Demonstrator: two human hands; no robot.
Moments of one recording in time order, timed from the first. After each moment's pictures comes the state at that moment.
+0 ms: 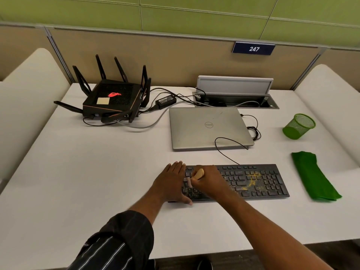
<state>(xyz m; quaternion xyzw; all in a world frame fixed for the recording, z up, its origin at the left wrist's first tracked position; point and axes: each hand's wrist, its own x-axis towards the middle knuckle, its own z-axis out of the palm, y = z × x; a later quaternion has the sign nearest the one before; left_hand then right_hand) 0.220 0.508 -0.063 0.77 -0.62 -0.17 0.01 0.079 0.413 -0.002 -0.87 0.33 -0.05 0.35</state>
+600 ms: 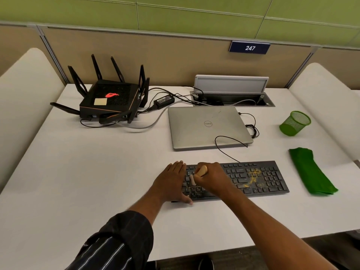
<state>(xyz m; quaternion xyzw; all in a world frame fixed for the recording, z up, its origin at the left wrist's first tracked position) 0.229 0.514 -0.061 0.75 -0.64 -0.17 0.02 0.083 0.415 0.003 -0.87 0.35 -0.05 0.33</state>
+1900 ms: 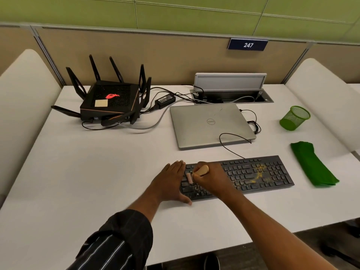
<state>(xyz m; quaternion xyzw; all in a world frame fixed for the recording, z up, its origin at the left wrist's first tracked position) 0.262 0.536 -0.065 0.72 -0.66 -0.19 0.05 0.104 0.446 0.005 -0.85 0.37 -0.10 0.35</state>
